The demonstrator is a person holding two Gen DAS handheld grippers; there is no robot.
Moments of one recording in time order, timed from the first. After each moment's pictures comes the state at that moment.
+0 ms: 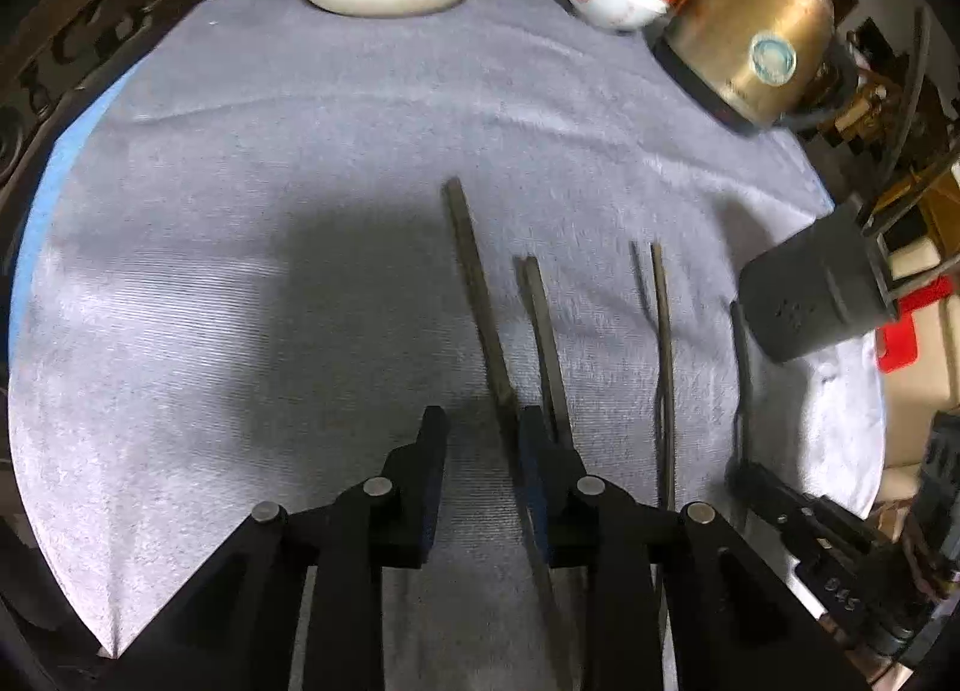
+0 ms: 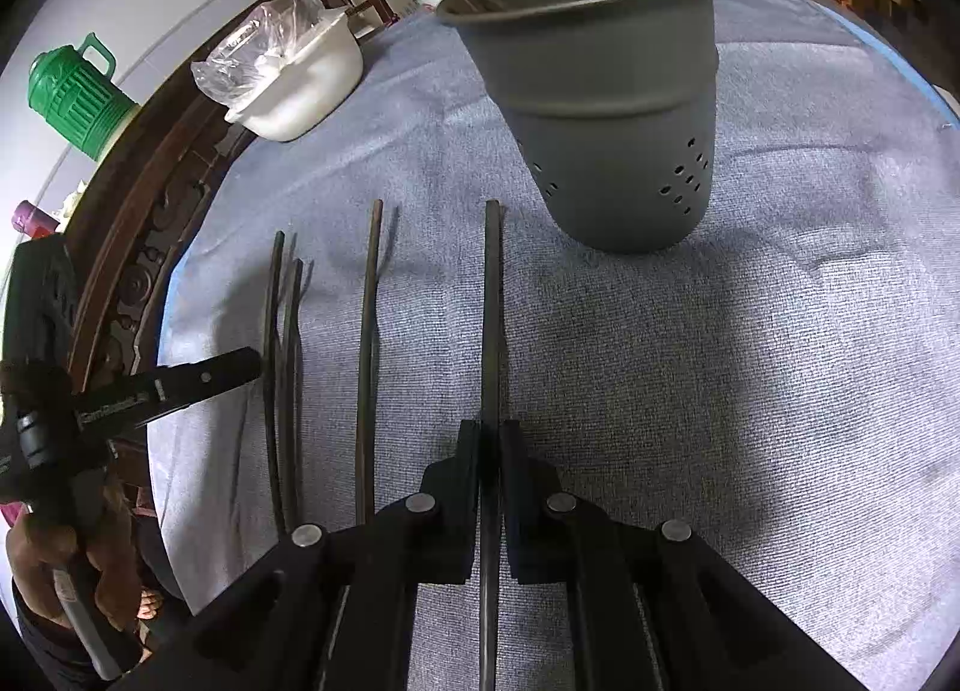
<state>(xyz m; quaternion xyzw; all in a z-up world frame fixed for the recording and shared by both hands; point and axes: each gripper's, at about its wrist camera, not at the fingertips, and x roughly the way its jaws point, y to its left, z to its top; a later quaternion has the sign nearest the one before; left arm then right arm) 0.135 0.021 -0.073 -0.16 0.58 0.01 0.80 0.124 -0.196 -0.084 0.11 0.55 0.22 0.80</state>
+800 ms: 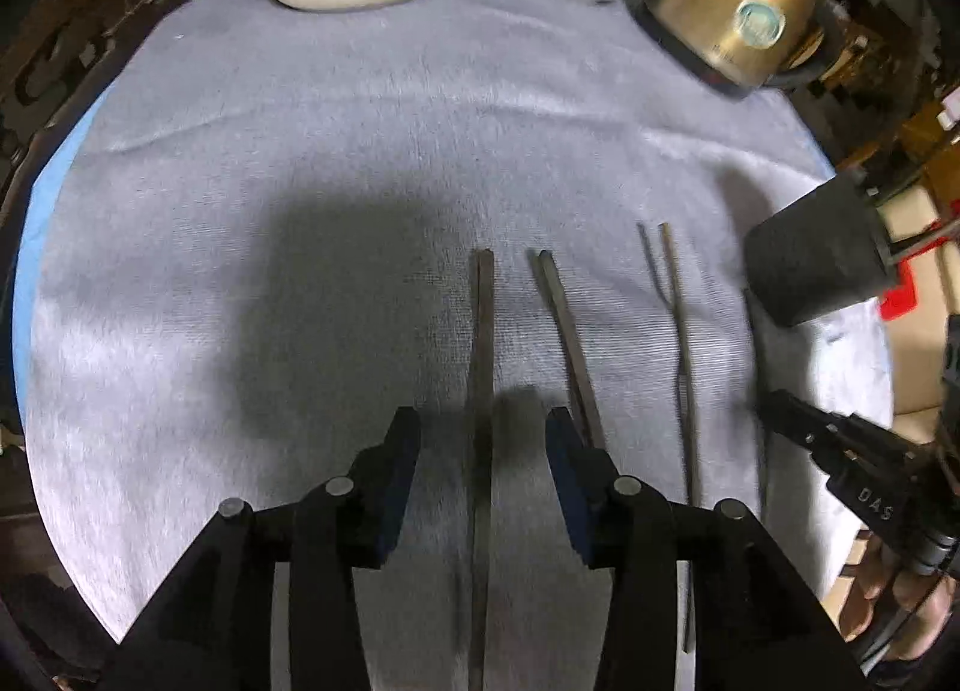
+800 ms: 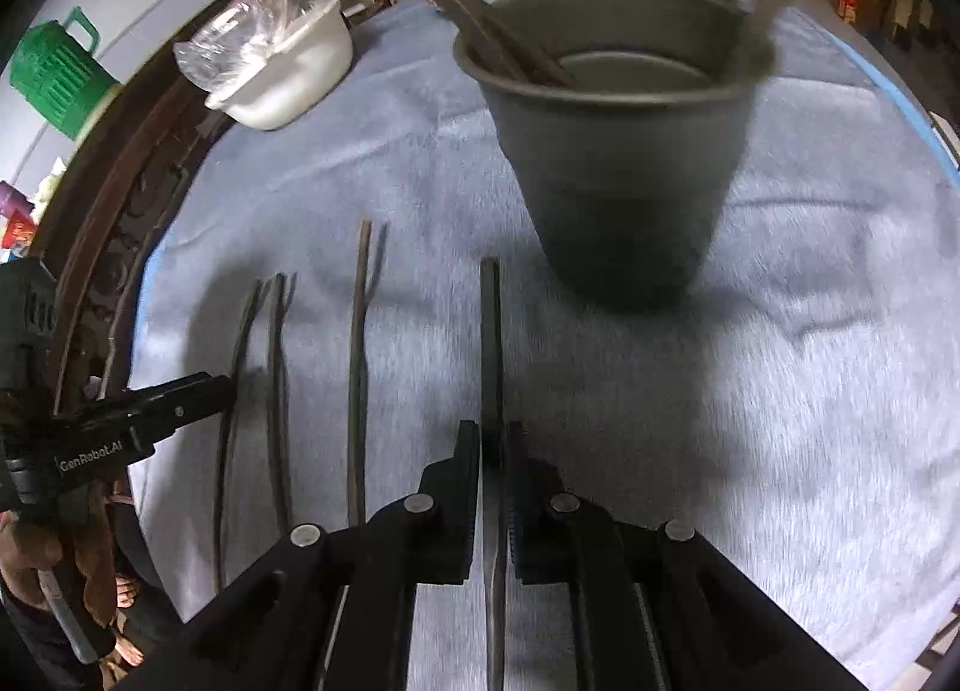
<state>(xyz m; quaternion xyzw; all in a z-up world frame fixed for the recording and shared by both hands) 0.128 0.044 -0.068 -0.11 0.61 -0.02 0.78 0.161 -0.173 -0.078 0.05 0.58 0.19 0.79</state>
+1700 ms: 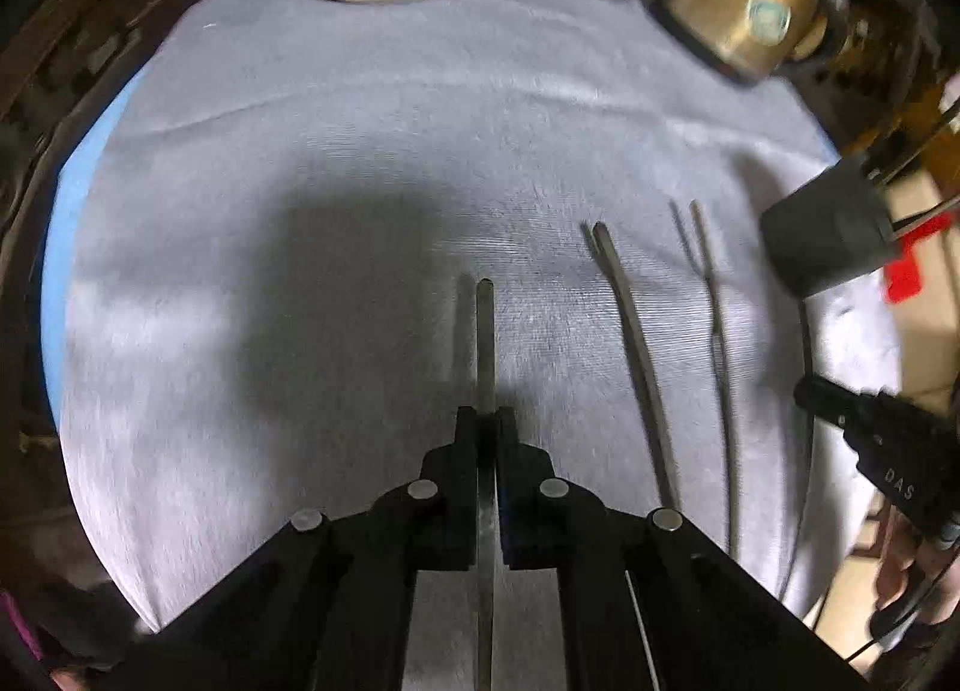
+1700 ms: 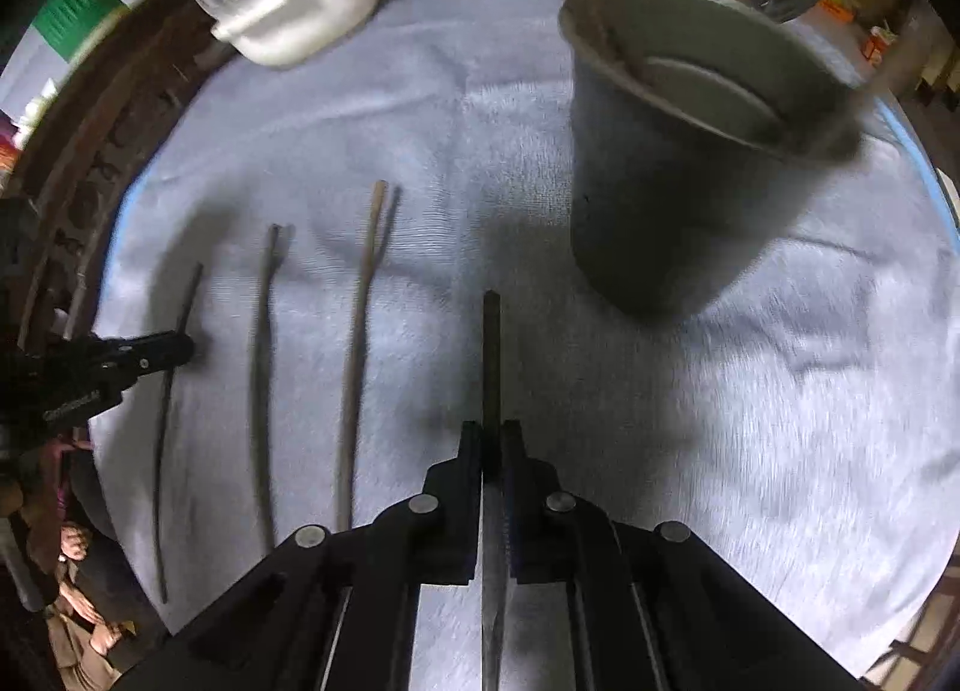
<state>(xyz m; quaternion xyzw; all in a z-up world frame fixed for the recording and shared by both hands) 0.087 0.086 -0.039 -0.12 0.60 -0.02 0.79 0.141 -0.157 -0.065 0.00 0.57 0.20 0.80</state>
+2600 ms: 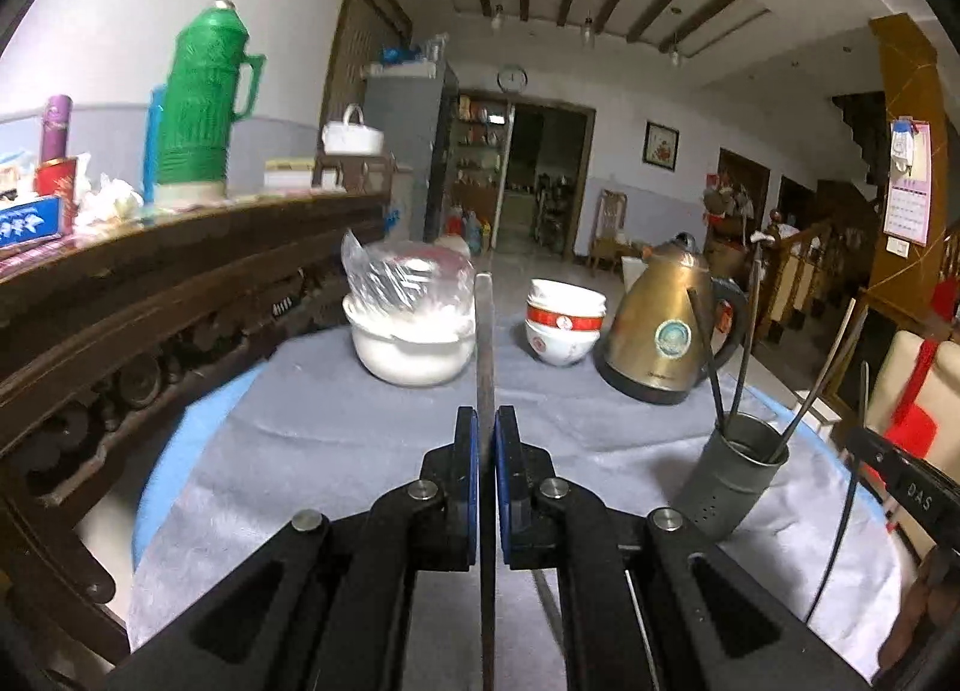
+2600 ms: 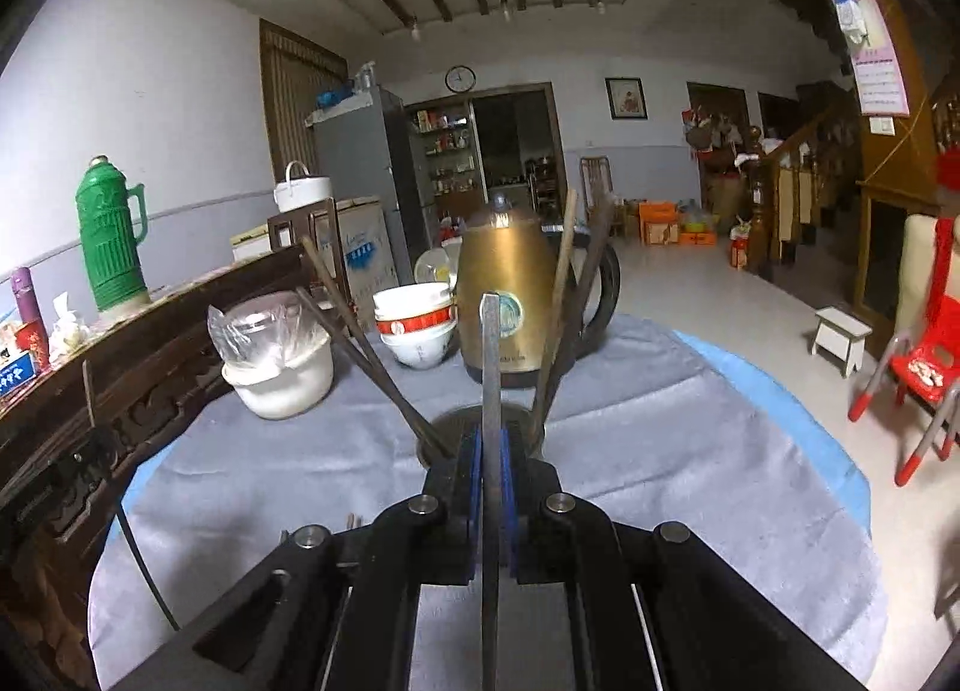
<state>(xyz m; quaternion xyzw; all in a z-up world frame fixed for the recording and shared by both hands) 0.004 0.054 0.047 -0.08 0.18 0.06 0.98 0.058 -0.221 0.031 0.06 0.20 0.08 0.97</state>
